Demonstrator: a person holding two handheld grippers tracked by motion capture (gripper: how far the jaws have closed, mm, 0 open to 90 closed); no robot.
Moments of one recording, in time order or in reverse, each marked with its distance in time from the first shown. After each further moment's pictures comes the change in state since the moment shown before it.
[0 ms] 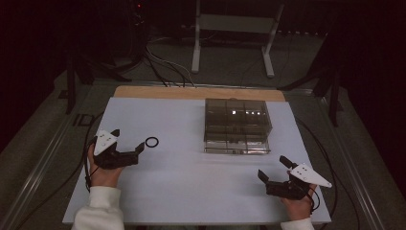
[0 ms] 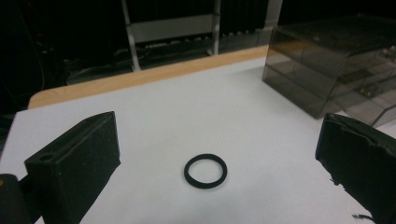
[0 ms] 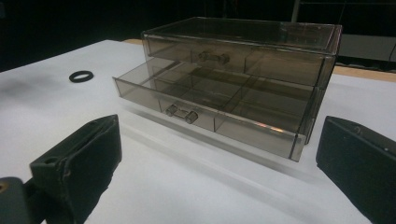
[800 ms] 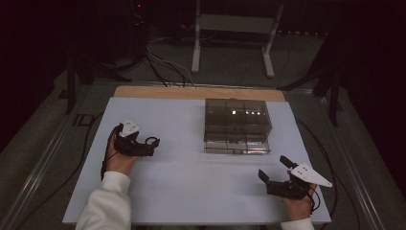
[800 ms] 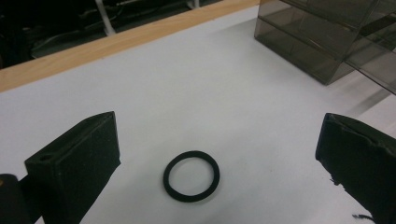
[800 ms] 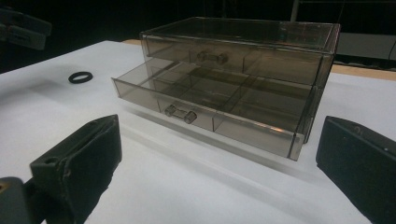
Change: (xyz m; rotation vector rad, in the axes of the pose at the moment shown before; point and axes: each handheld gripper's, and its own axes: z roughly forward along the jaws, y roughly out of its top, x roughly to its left) left arm -0.005 0.008 0.063 0.190 -0.086 0.067; right arm -0.001 0.000 0.000 0.000 -0.002 0.010
